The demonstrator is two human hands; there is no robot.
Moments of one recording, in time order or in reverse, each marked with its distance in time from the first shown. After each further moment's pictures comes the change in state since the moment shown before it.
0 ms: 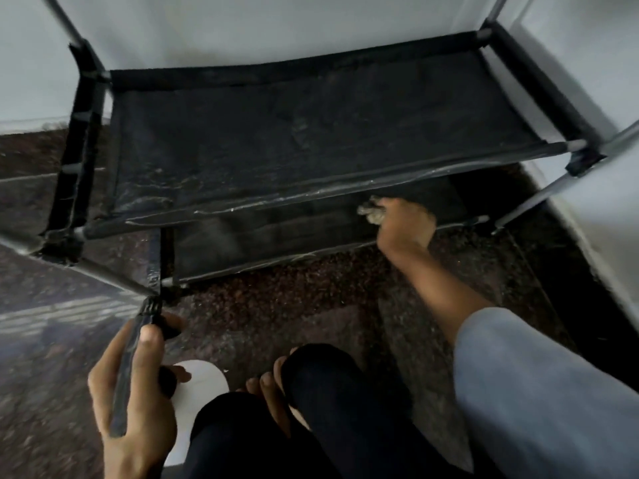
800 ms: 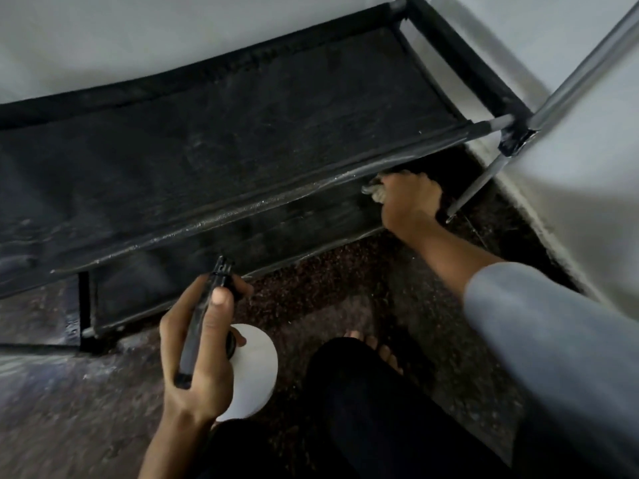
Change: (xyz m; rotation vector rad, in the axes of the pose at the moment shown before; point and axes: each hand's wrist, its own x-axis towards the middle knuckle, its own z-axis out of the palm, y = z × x) left_hand 0.006 0.052 0.126 -0.006 -0.410 0.309; right_hand 0.066 0.072 -0.021 -0.180 -0.037 -0.026
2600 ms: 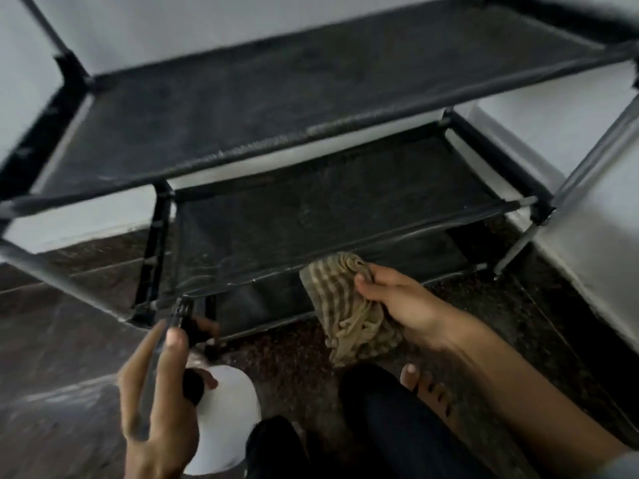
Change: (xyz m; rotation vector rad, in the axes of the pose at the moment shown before) left_hand -0.038 0.061 -0.112 -0.013 0.378 -0.118; right_hand -0.157 -0.074 -0.107 1.642 -0.808 -0.259
